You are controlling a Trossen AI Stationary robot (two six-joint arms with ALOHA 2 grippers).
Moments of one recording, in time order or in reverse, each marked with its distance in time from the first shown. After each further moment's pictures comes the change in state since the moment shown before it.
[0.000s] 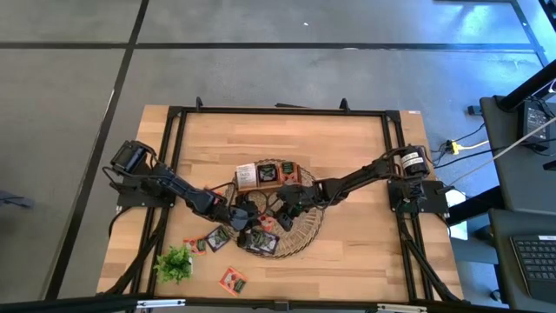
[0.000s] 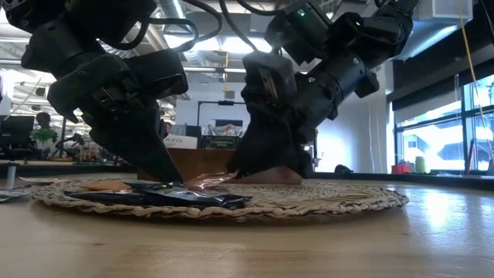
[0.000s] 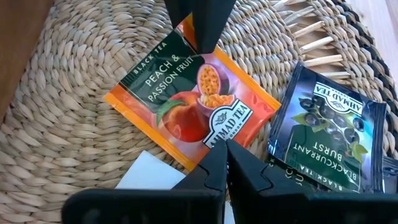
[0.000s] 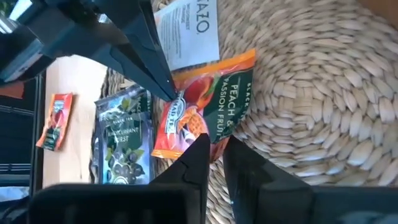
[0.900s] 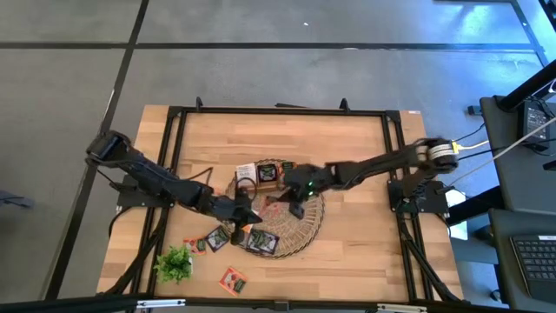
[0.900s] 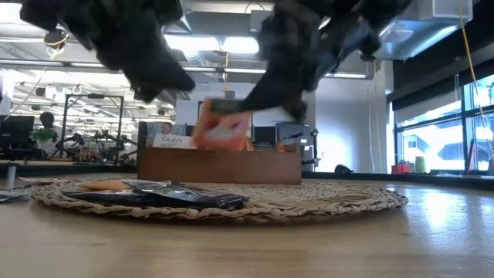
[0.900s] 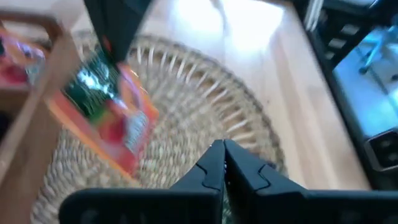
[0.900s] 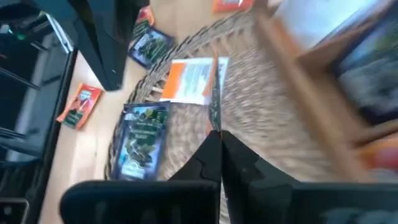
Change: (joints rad) left arm -0.008 -0.286 -0.003 -0.008 0.018 0.078; right arm -0.077 -0.259 0.001 -0.214 -0.023 -0.344
